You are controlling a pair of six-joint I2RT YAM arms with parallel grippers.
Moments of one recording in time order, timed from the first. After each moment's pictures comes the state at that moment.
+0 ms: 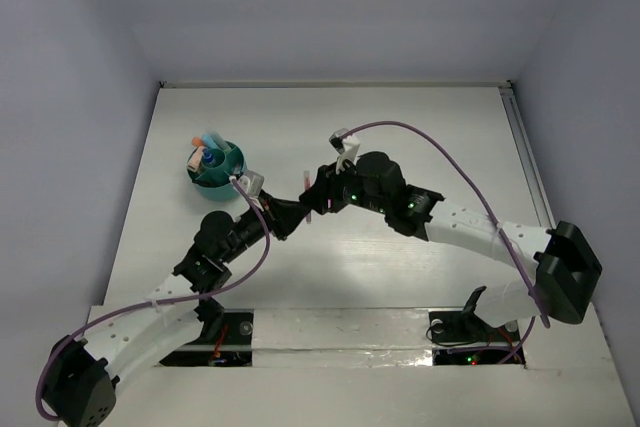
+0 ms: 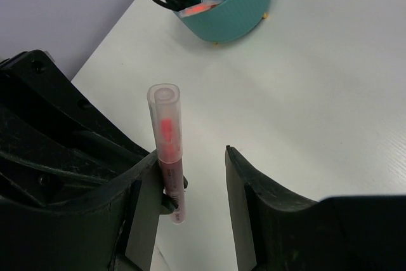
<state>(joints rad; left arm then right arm) -0.64 0.67 0.27 0.43 0.21 -0.55 0.92 1.40 1.00 0.09 -0.11 0.46</state>
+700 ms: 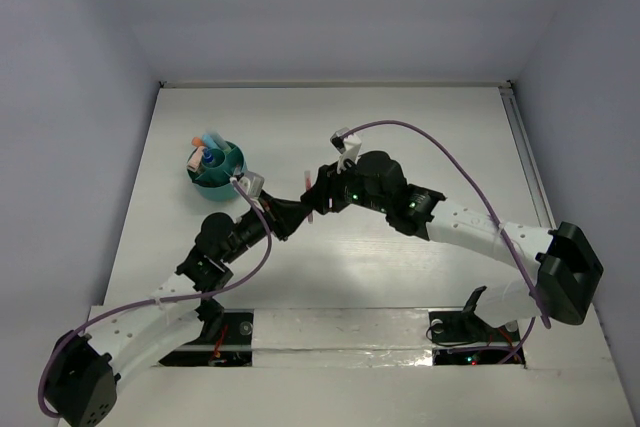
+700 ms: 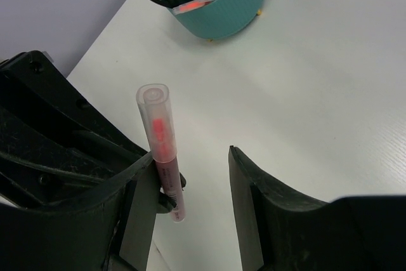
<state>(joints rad) -0.64 0.70 0.25 0.51 0.23 -0.55 0.91 1.39 1.00 0.07 -0.10 0.46</state>
